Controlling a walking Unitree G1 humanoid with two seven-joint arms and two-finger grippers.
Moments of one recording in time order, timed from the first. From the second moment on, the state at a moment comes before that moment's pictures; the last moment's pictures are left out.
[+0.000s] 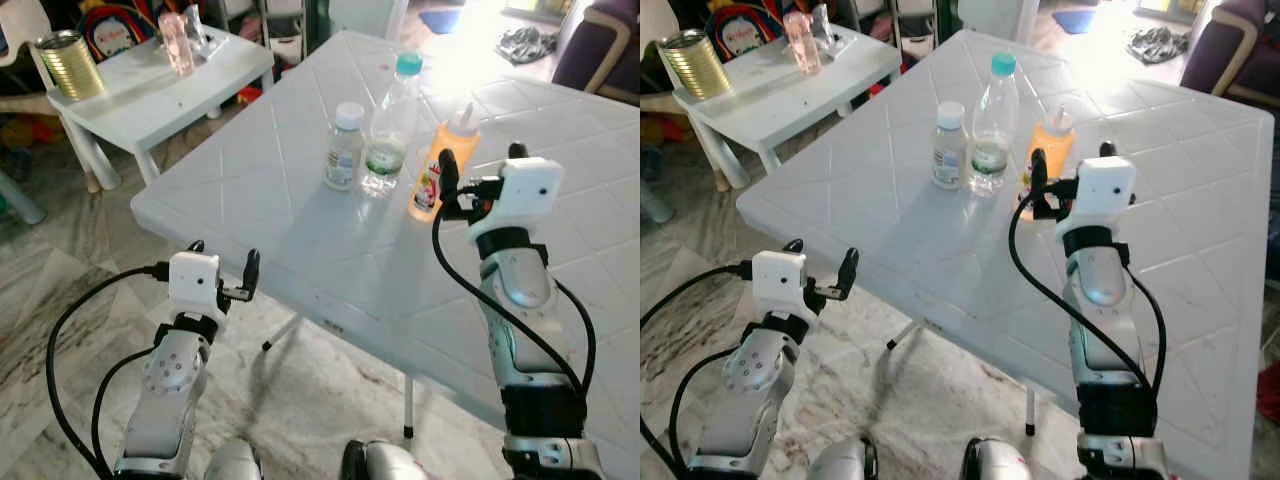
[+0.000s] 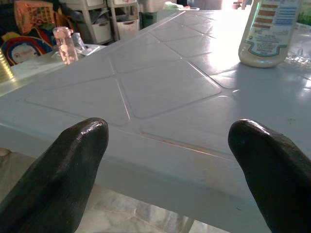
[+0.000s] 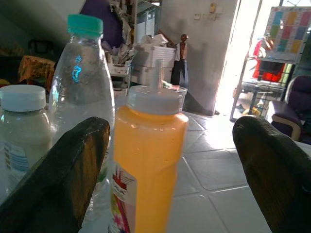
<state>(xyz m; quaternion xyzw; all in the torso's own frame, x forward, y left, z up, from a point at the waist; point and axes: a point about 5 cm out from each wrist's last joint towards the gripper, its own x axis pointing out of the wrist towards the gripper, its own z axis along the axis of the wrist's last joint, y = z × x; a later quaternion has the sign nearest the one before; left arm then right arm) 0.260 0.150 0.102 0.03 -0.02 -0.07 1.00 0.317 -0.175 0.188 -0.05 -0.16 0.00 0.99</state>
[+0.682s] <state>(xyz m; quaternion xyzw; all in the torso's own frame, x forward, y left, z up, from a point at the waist) 0.258 0.155 0.104 0.05 -0.01 -0.08 1.00 0.352 -0.169 0.194 -0.05 -0.14 0.02 0.99</state>
